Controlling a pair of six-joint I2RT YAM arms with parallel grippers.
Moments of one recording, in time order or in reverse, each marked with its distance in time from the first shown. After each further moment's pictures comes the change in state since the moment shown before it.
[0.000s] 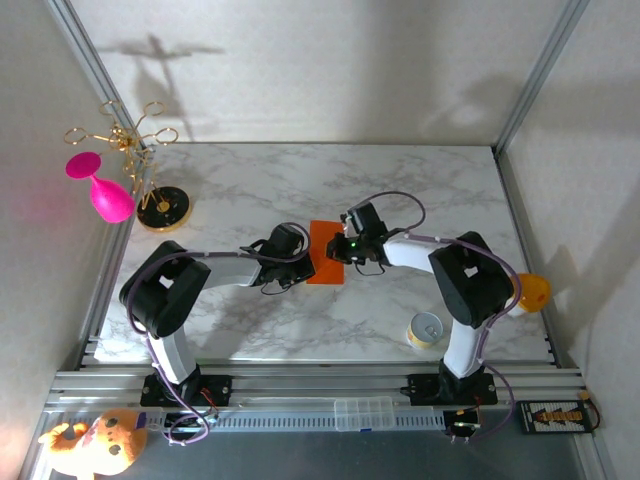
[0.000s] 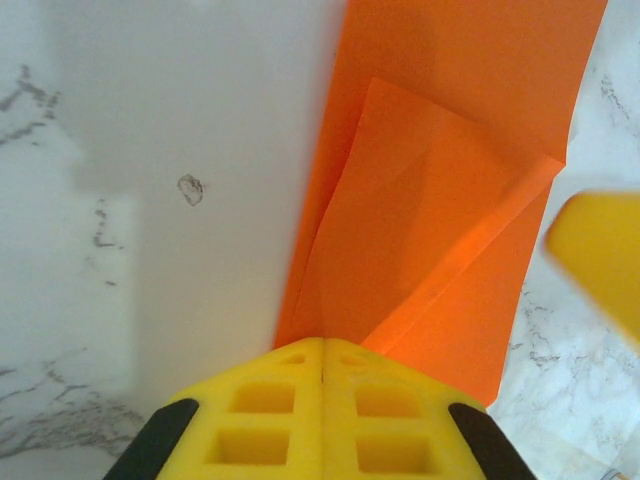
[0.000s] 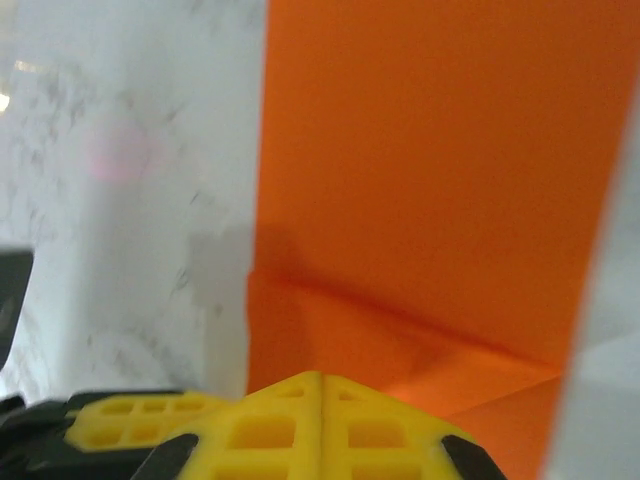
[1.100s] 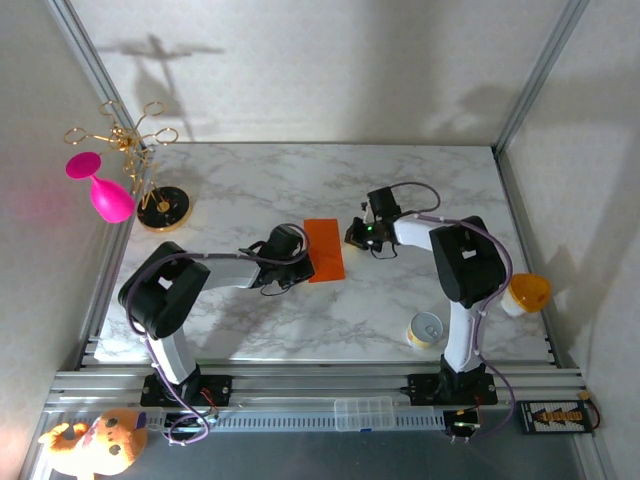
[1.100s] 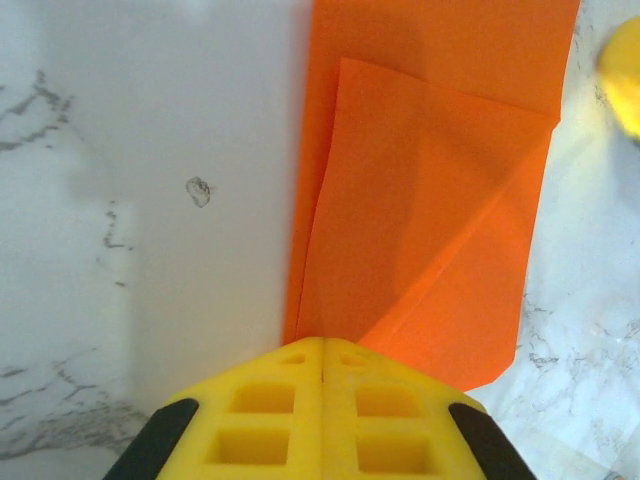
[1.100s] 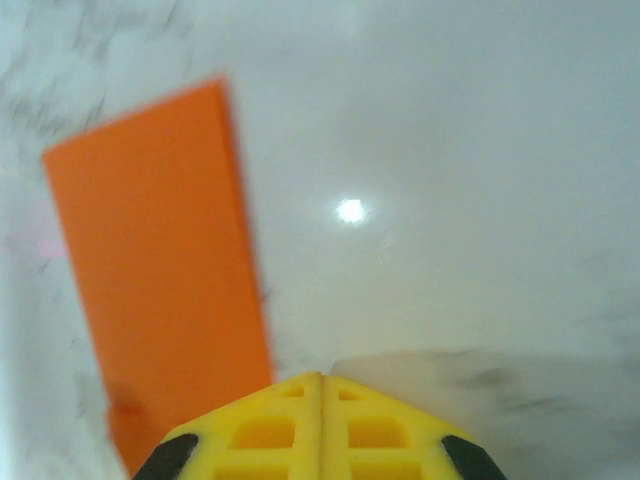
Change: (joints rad) left arm 0.000 -0.008 -0.017 0.023 -0.007 0.005; right arm -0.206 0.137 0.155 -0.131 -0.001 -0.052
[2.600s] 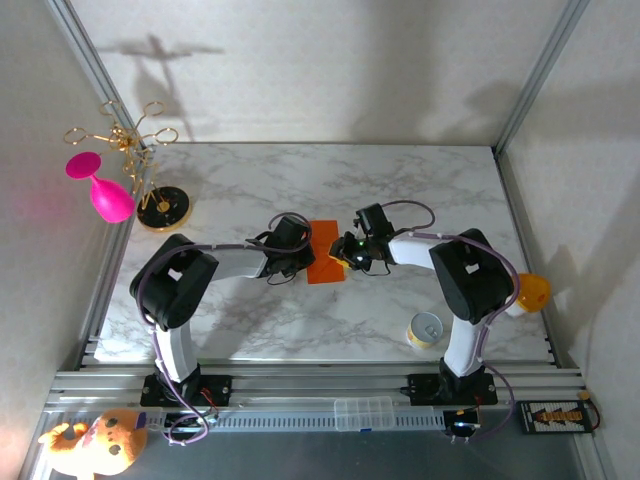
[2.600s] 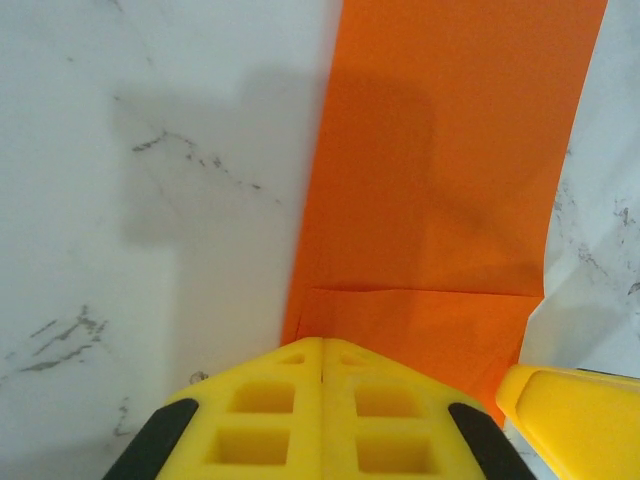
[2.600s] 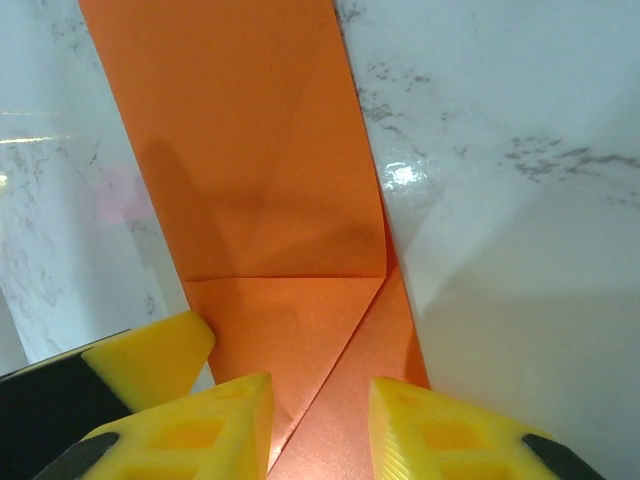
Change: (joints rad) left arm 0.015 0.080 0.114 -0.016 -0.139 -0.062; right arm 0.140 -0.118 -0.174 0.109 -0.050 0.273
